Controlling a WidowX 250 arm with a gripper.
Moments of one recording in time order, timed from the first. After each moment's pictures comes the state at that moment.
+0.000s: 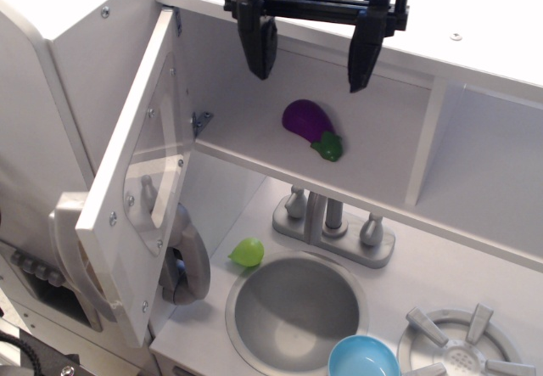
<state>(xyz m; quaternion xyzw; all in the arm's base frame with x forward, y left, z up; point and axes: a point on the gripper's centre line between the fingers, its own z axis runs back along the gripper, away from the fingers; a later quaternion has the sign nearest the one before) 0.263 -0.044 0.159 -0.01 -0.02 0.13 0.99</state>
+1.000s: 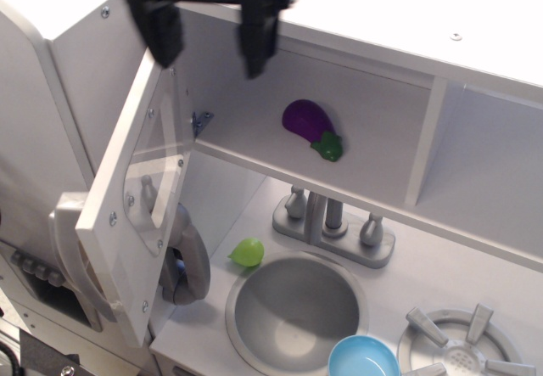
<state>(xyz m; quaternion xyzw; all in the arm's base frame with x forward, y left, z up) 0.221 0.018 0.175 -0.05 -0.04 0.11 0.99</state>
